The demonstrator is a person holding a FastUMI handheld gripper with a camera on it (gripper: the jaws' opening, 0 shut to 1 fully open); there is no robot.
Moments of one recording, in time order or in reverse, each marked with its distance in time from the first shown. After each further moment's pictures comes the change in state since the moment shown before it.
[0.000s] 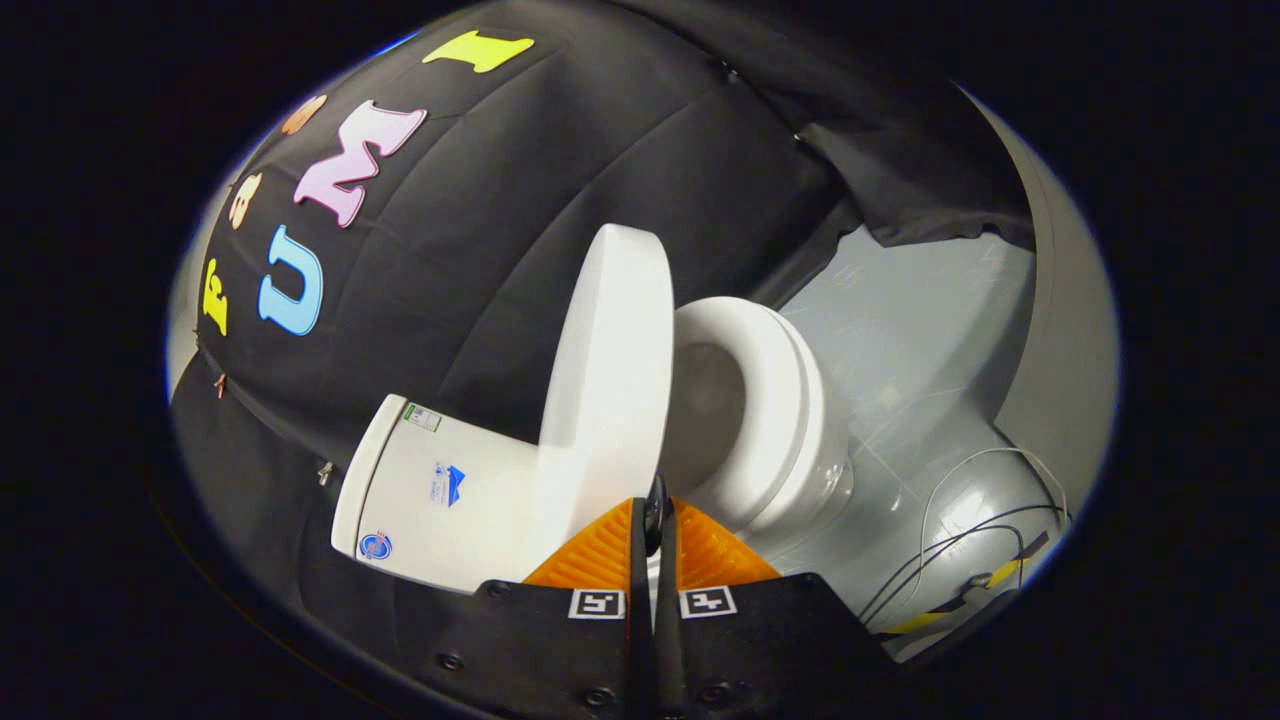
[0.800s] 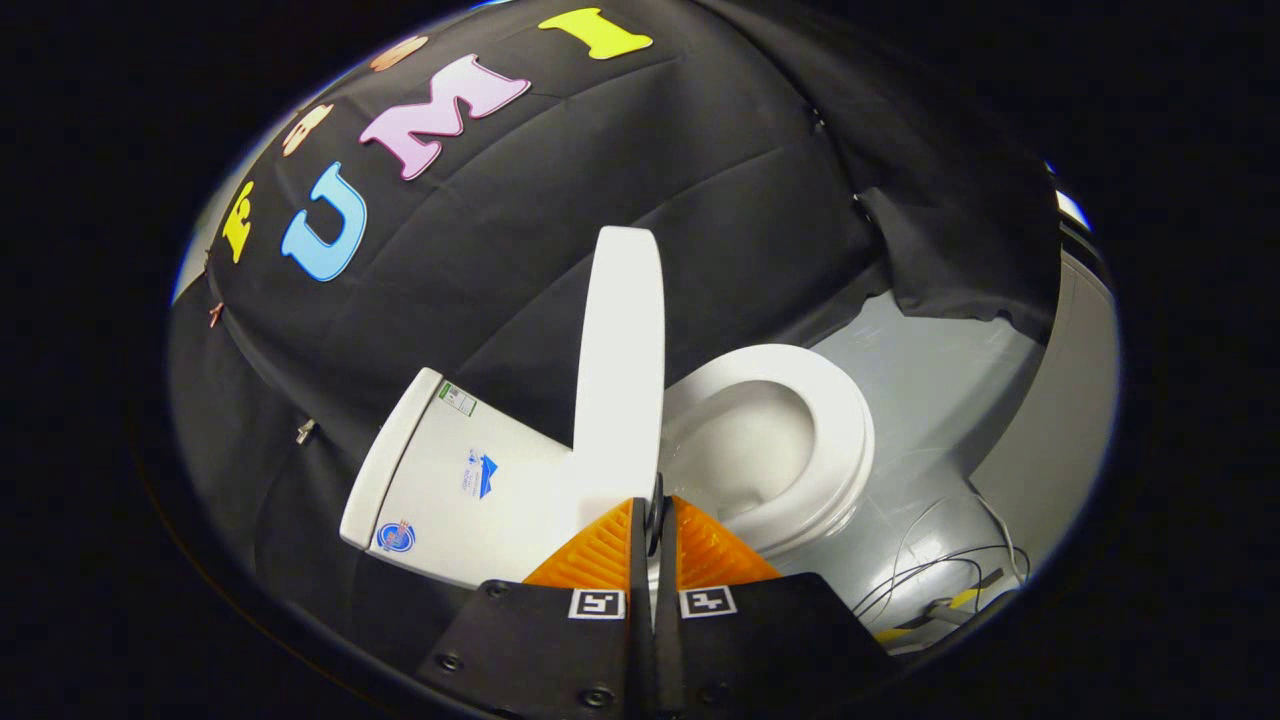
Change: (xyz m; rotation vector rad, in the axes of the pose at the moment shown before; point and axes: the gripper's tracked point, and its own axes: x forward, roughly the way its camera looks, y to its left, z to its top) arm -0.025 0.102 0.001 -0.180 -0.033 -0.060
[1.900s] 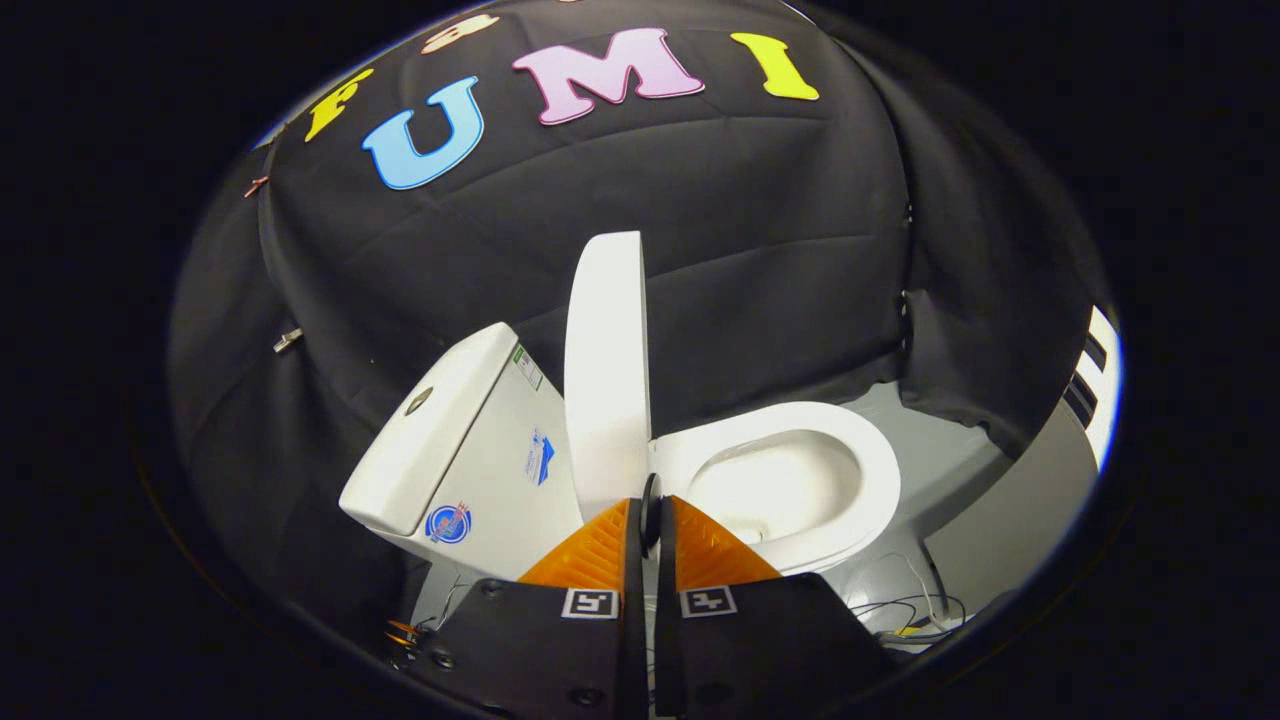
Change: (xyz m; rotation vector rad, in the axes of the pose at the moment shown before) arm -0.011 0.166 -0.028 -0.336 -0.065 -0.113
